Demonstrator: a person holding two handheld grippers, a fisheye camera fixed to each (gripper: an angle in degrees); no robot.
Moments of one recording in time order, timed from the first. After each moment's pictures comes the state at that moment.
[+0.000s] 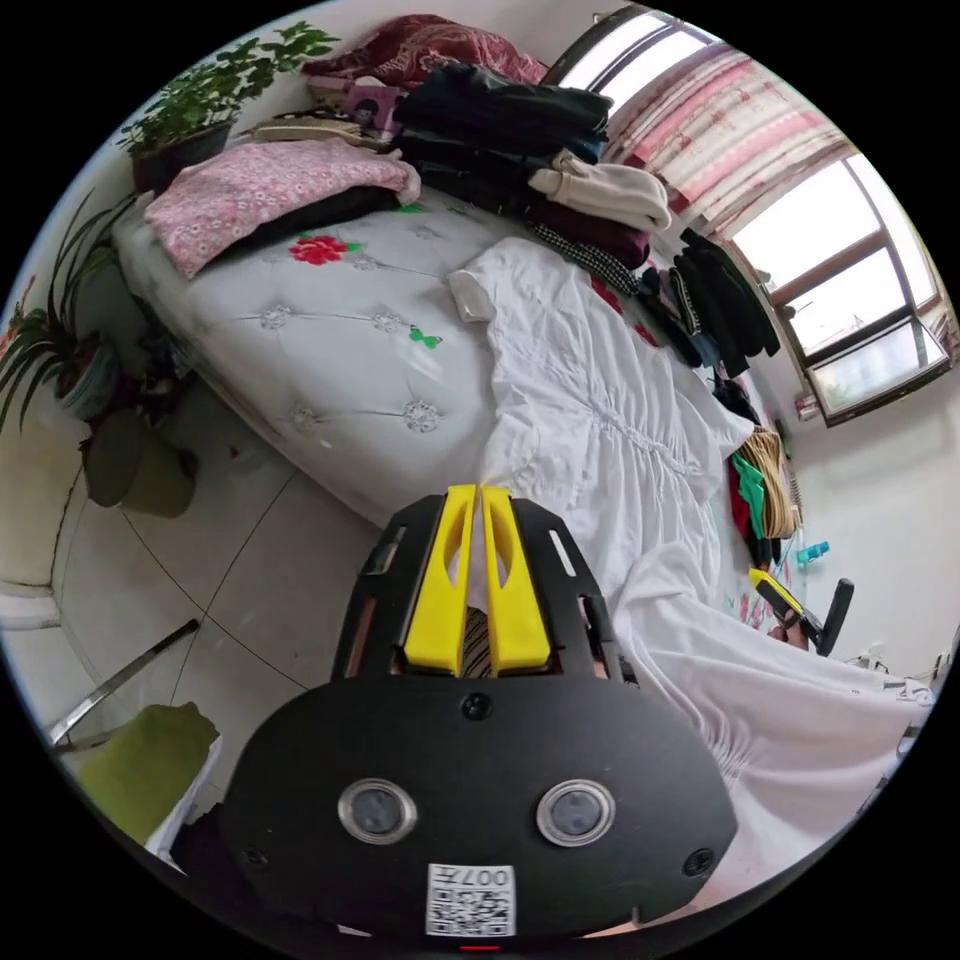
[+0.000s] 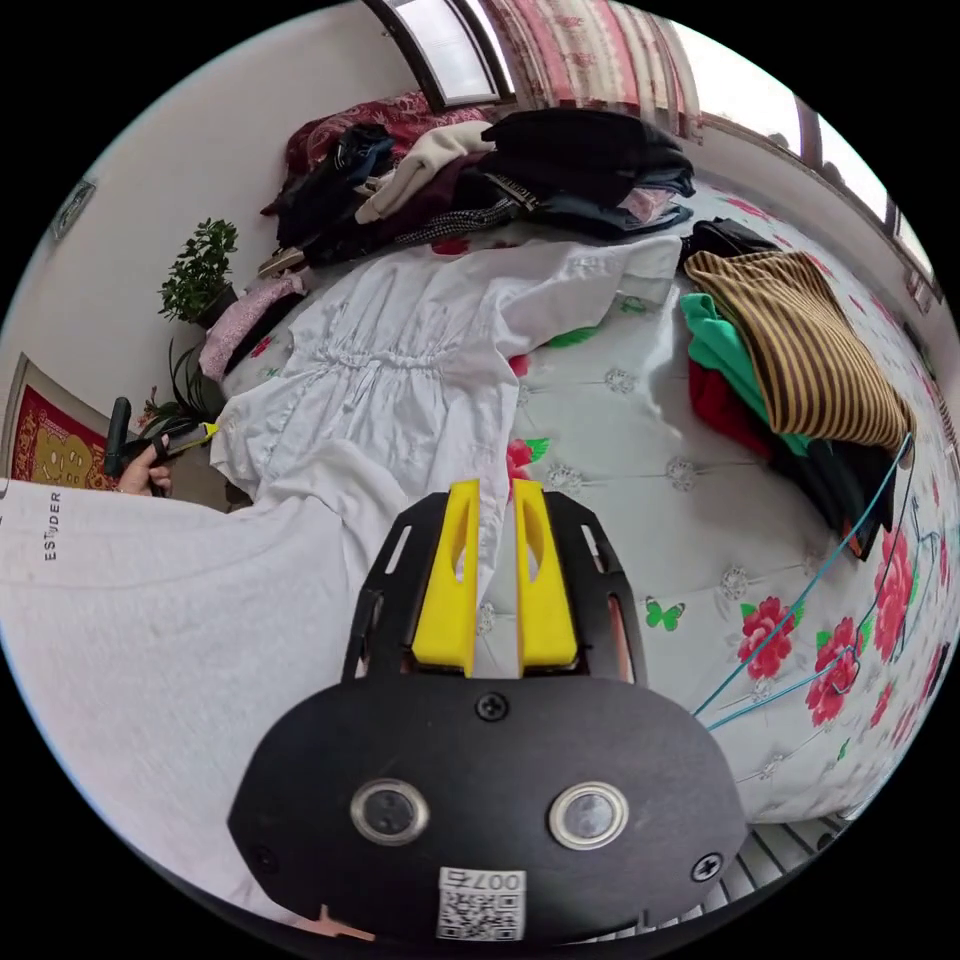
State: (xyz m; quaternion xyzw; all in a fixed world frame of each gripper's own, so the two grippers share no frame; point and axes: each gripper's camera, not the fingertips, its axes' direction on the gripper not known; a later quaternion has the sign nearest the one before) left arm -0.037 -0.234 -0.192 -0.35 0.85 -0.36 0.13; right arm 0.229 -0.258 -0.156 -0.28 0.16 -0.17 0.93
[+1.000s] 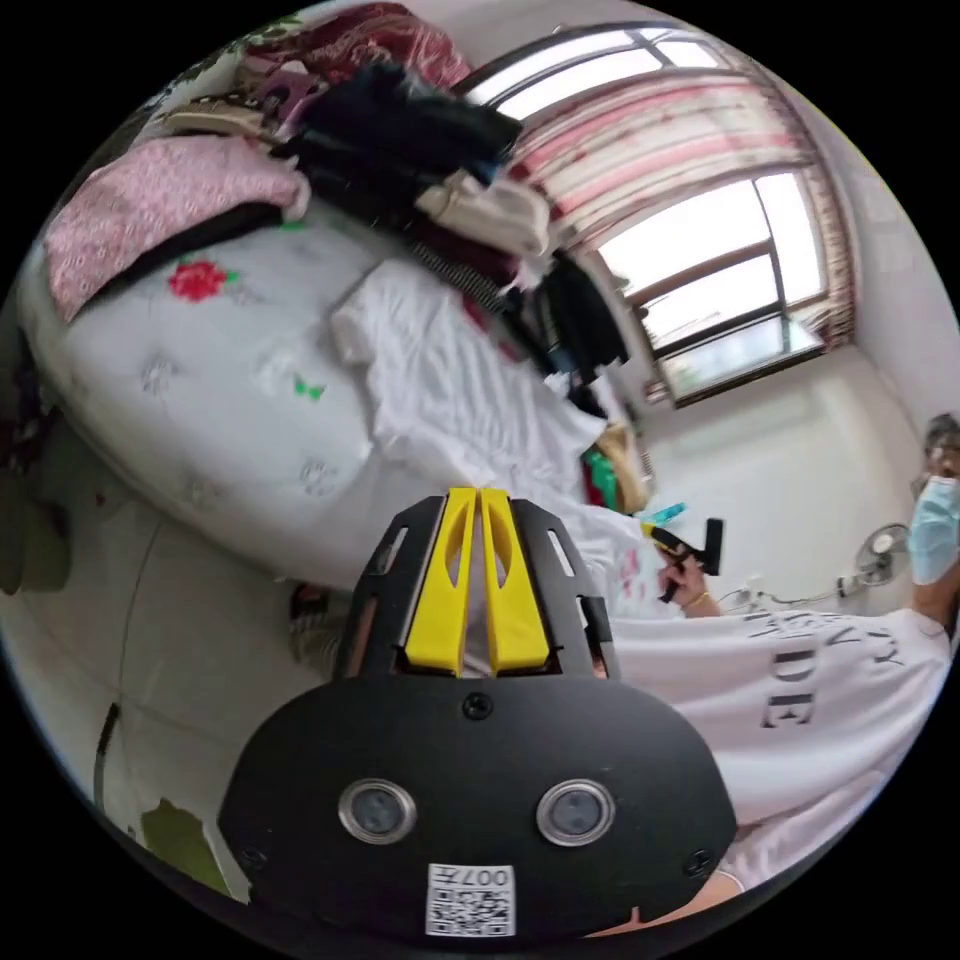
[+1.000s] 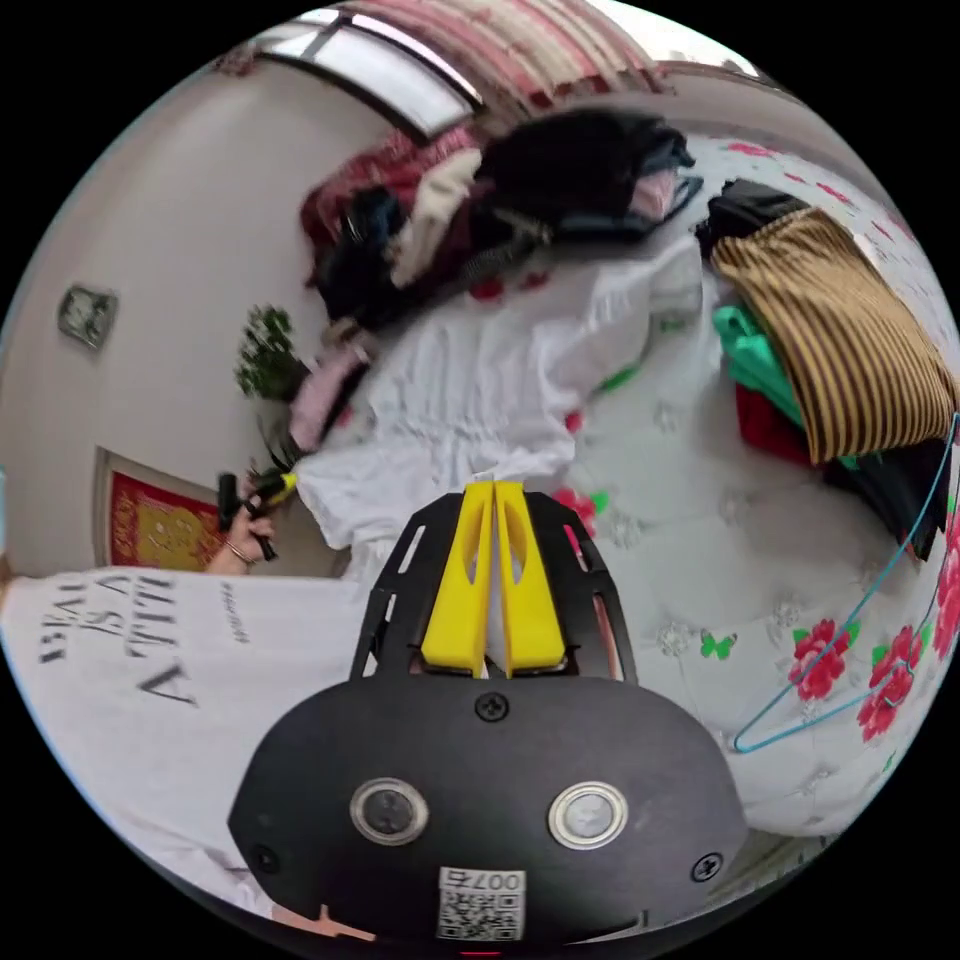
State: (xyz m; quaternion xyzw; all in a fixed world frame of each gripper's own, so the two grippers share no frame) left arm -0.012 -0.161 -0.105 -0.20 0.88 -0.43 -0.07; right arm 0.316 -0.275 -0.189 -0.27 0.01 -0.06 0.96
